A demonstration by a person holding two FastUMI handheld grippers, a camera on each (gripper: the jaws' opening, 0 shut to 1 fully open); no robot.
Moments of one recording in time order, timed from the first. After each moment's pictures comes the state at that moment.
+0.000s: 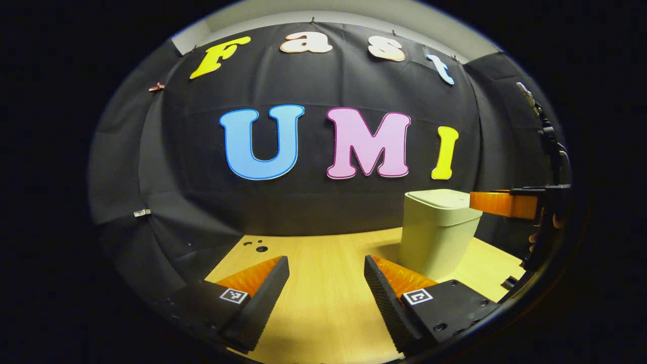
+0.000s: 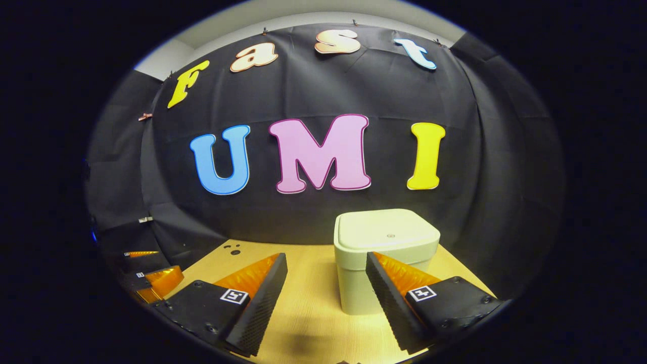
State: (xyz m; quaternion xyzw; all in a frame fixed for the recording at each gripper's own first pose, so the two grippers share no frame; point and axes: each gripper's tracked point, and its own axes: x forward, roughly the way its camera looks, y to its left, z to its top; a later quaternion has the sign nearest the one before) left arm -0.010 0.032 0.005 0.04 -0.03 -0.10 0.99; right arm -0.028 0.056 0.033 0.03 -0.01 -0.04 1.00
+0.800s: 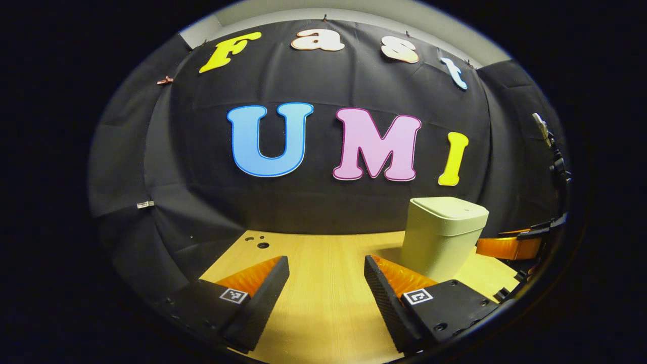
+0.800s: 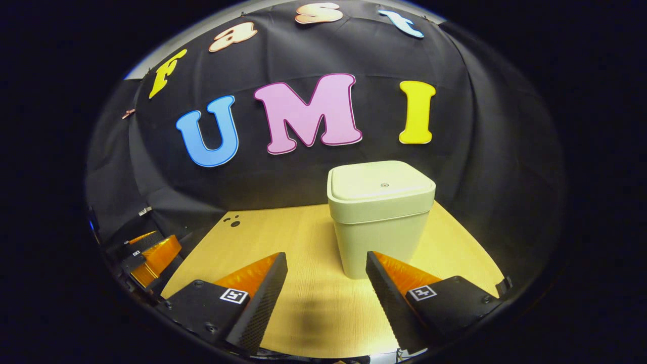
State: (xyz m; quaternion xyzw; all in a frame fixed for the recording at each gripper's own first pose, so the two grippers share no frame) left arm -0.011 0.022 0.025 0.00 -0.02 -0.08 1.00; right arm -0.040 0.051 -0.004 0.07 0.11 -0.05 0.99
